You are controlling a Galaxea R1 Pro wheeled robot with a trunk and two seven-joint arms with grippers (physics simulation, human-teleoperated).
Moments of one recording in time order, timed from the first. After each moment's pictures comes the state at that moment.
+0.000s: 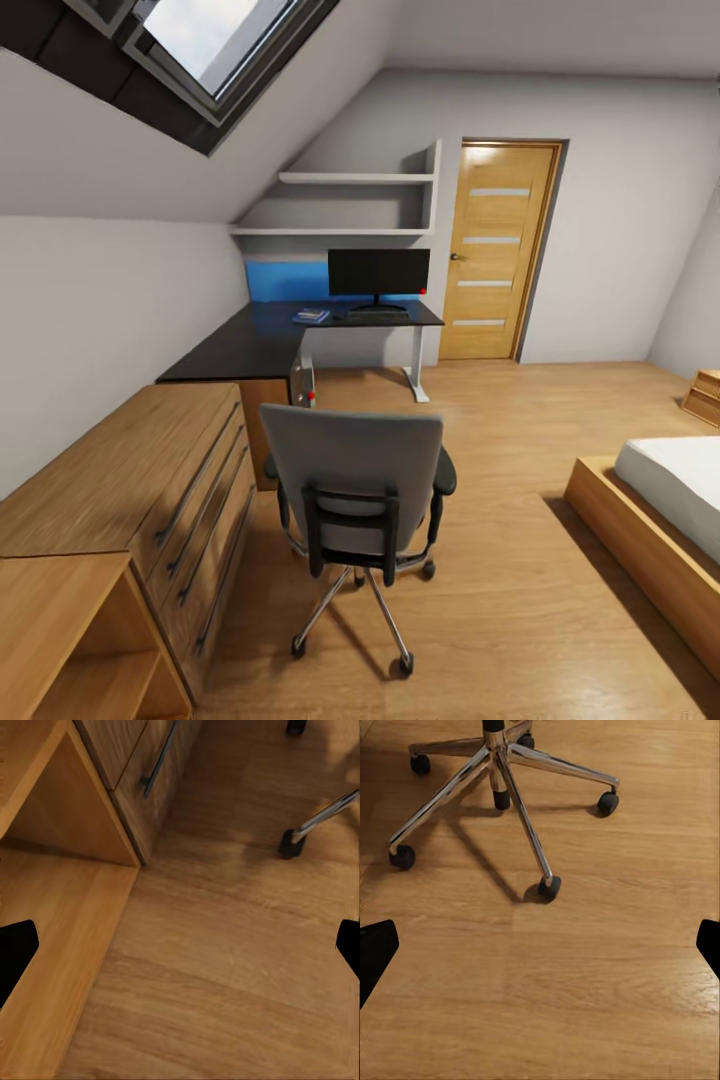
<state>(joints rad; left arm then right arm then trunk) -0.25 -0.02 -0.90 -0.26 0.97 -0.49 0.50 -0.10 0.10 0.23 -0.27 0.02 -0.64 -0.18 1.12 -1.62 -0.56</state>
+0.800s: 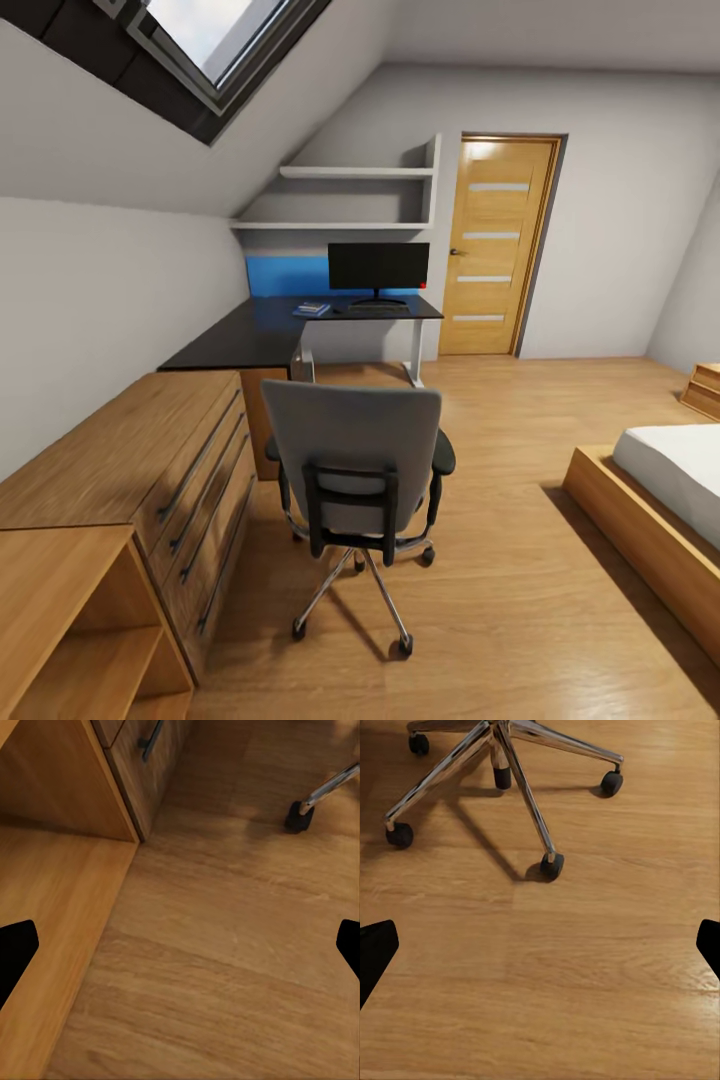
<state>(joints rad) -0.25 -0.02 -0.90 -0.26 0.97 -0.49 0.49 -0.10 0.10 0.23 -0.27 0.03 -0.64 -0.18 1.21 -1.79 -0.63</state>
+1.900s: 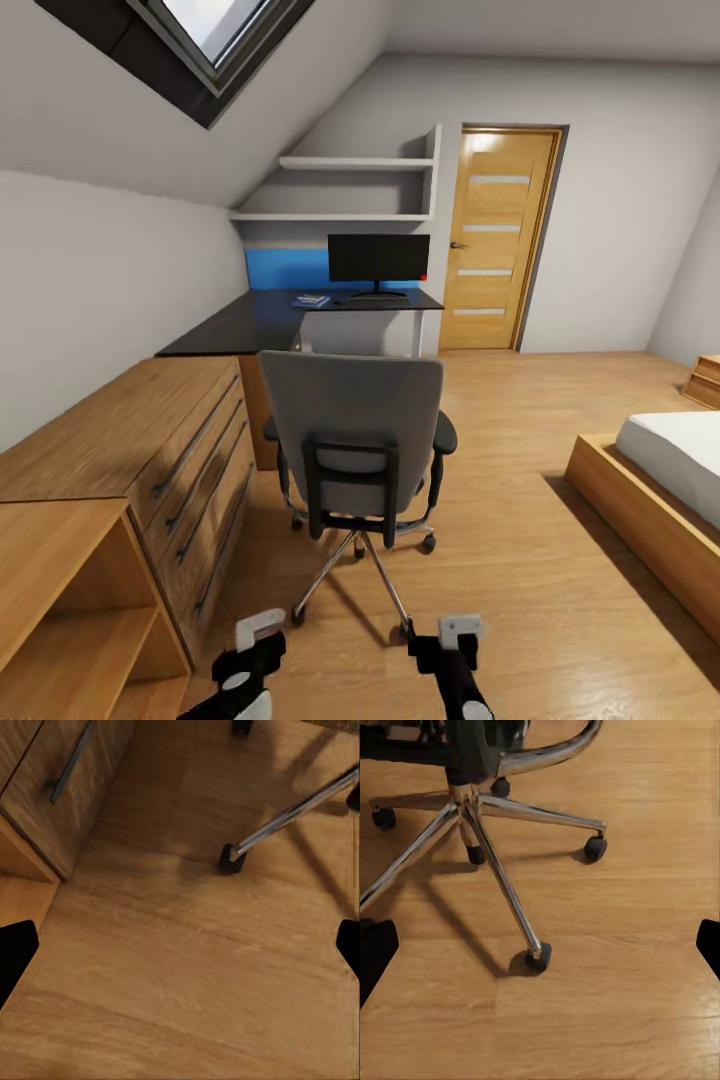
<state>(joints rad) -0.50 -0.03 -0.85 -0.34 1.01 -0.19 0.48 -0.38 0.13 0.22 -0.37 -0.06 -0.35 -0.20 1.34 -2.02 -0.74</state>
